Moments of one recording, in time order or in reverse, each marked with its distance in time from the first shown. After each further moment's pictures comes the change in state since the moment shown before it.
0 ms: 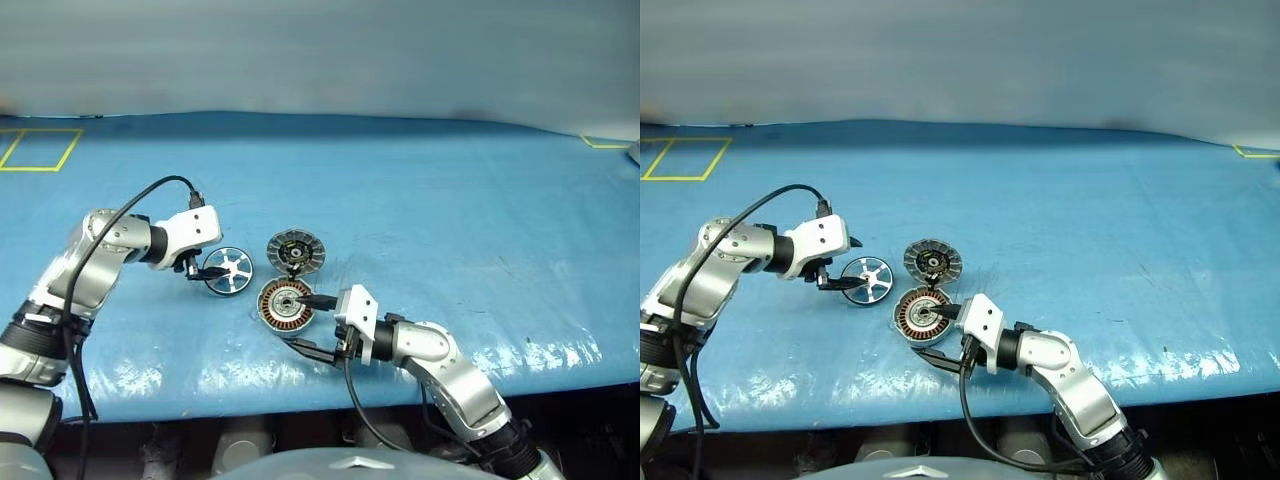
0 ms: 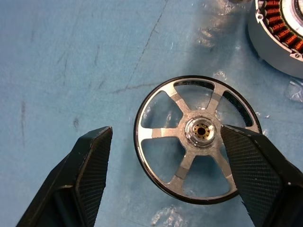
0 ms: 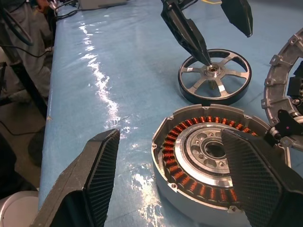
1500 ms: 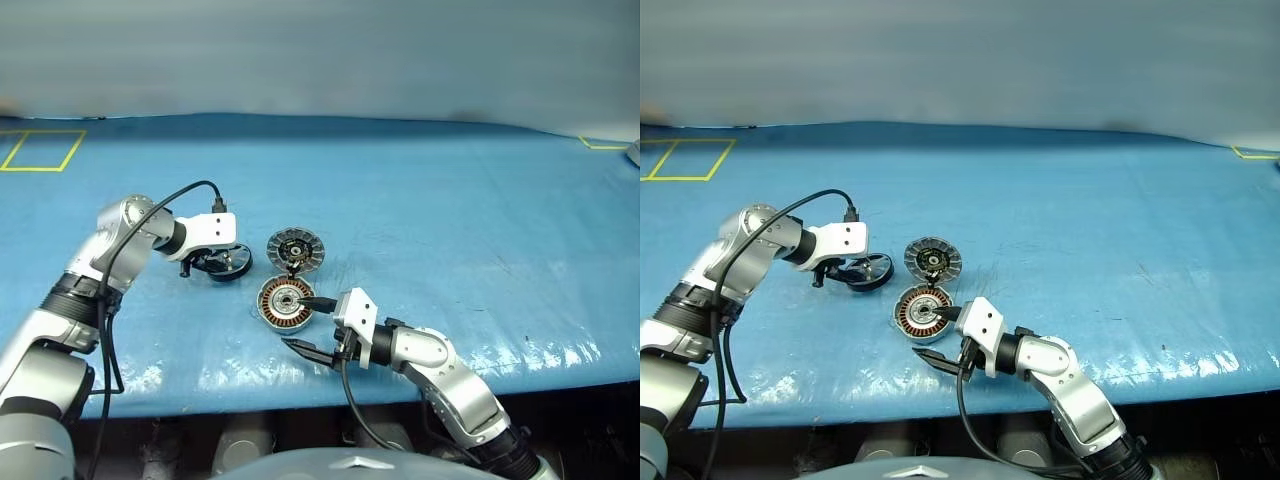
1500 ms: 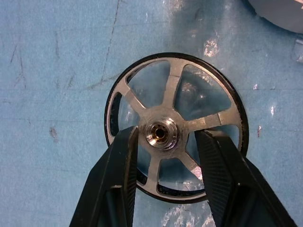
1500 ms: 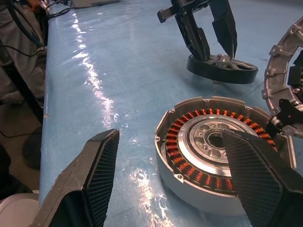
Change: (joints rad) left arm -0.171 -0.103 -0.131 0.230 0.218 -0.036 -0.146; right arm 0.023 0.008 0.009 -0.001 -0.014 -0.001 -0.041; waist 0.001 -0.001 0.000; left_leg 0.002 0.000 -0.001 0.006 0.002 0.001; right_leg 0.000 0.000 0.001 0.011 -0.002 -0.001
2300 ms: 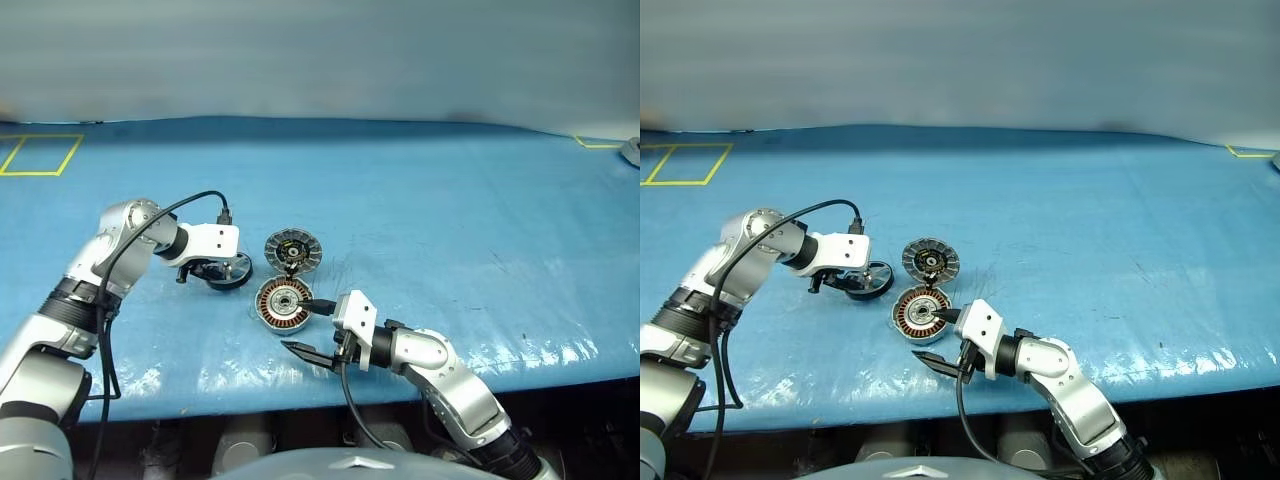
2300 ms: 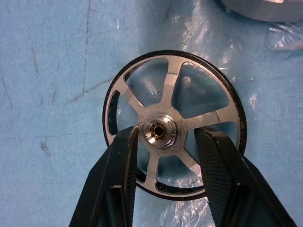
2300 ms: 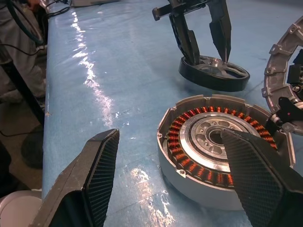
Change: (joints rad) left arm 0.030 0.023 -0.018 -0.044 0.072 -0.121 -0.103; right arm 0.004 -0.007 0.009 -0.005 -0.003 0.000 0.000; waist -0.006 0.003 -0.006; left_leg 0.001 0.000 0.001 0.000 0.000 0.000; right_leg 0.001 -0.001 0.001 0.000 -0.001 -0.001
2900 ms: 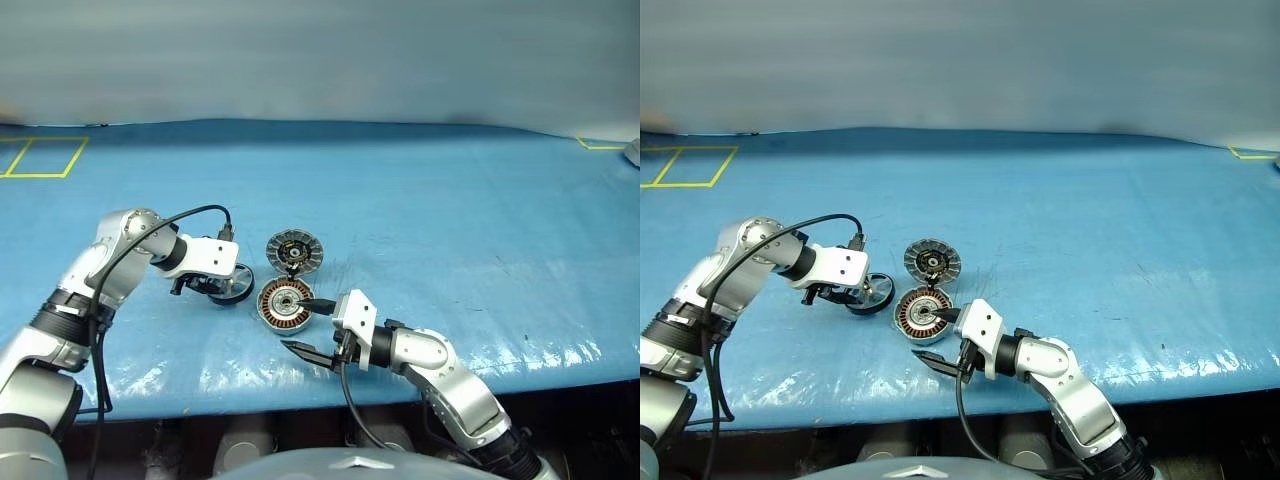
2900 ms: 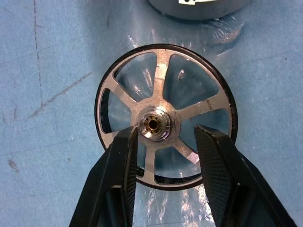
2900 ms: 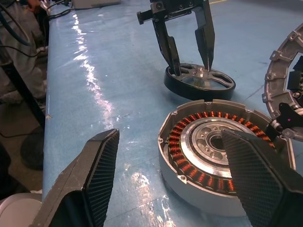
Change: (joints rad) left arm 0.074 0.010 0.035 -0.073 -0.002 -0.055 -0.027; right arm 0.000 0.001 0.000 -0.009 0.000 0.009 -0.008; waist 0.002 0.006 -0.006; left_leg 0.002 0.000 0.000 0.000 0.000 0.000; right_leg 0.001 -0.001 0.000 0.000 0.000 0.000
